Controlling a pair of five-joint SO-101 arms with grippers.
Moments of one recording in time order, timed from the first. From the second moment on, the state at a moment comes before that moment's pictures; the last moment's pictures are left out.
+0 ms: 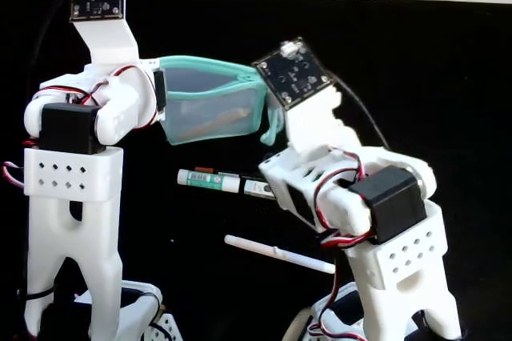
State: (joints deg) left arm 0.4 -19.9 -1.1 80.4 9.3; right arm -31.6 -35.5 -3.8 98.2 6.9
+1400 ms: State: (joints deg) left arm 0.4 -19.9 -0.8 80.4 9.3; right arm -48.8 -35.5 61.5 56.1 26.4
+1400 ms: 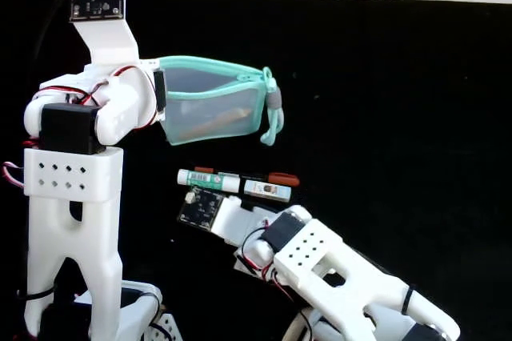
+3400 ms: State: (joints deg) left arm 1.5 -19.9 -0.8 80.4 9.3; right arm -33.9 -35.4 47.8 46.8 7.9
